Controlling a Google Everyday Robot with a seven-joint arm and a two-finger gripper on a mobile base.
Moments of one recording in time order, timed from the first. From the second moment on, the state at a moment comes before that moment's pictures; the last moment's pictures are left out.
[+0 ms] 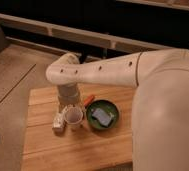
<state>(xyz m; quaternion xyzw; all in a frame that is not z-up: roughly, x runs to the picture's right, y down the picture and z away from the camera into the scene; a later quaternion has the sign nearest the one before) -0.108 0.102 0.702 -0.26 0.23 0.64 0.68</state>
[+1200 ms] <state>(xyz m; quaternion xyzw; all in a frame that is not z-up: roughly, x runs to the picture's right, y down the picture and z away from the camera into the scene) -0.087 -0.021 0.753 -0.16 0.09 0.65 0.74</state>
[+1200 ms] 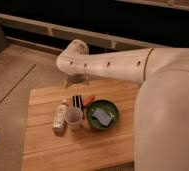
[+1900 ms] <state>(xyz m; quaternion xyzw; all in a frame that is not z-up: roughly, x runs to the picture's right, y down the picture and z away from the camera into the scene) -0.004 0.000 0.857 -0.14 0.12 0.69 0.70</state>
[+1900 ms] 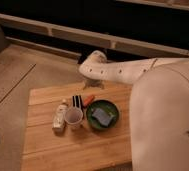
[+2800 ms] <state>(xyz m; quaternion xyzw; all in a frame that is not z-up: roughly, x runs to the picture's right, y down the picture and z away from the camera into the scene) 0.002 -0.002 0.907 -0.13 0.11 0.68 0.71</state>
